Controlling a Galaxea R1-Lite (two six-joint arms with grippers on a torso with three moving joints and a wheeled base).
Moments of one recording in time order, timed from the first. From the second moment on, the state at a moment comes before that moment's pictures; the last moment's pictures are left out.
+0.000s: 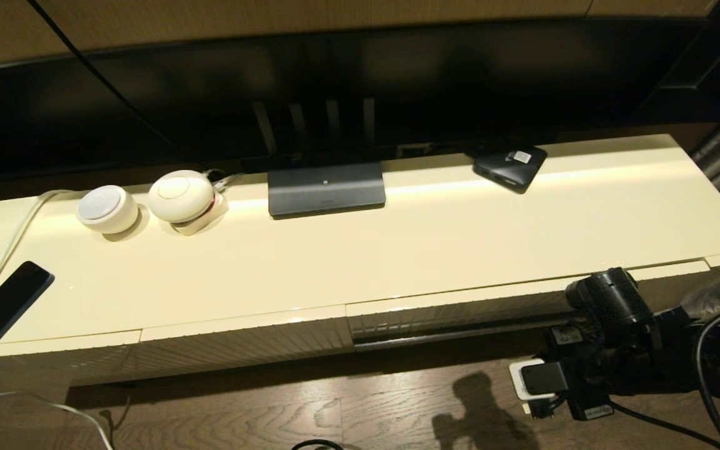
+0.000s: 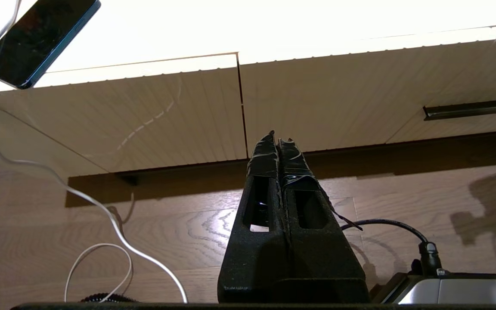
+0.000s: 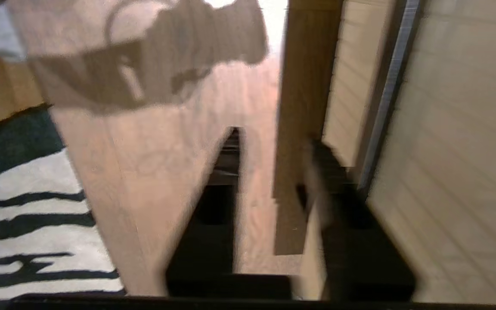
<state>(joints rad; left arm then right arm) 0.01 0.00 0.00 0.00 0.00 0.00 0.32 1.80 -0.73 -0.11 -0.02 -1.39</state>
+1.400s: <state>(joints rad) 0.01 0.00 0.00 0.00 0.00 0.00 0.30 2.02 -0.70 -0.49 0.02 -1.46</state>
